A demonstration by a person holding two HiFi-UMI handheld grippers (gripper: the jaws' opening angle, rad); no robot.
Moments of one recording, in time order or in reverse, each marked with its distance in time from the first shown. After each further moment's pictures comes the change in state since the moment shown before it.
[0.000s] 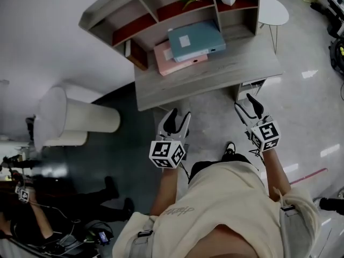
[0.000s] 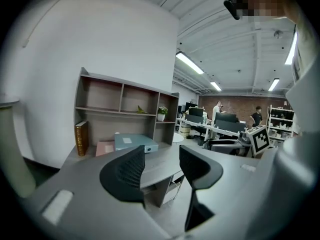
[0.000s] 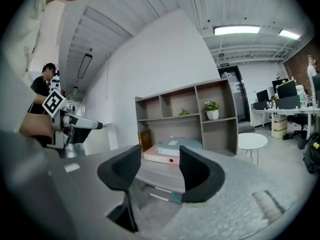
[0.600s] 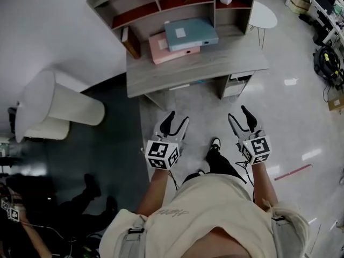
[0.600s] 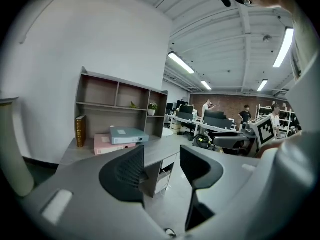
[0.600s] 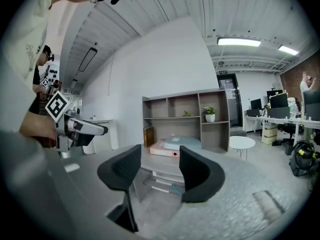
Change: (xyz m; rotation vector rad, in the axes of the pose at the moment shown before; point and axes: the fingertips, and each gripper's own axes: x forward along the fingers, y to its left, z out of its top) left arm -0.085 -0.028 -0.056 0.026 0.021 -0.097; right arm -0.088 0.095 -0.019 -0.065 0.003 -0.075
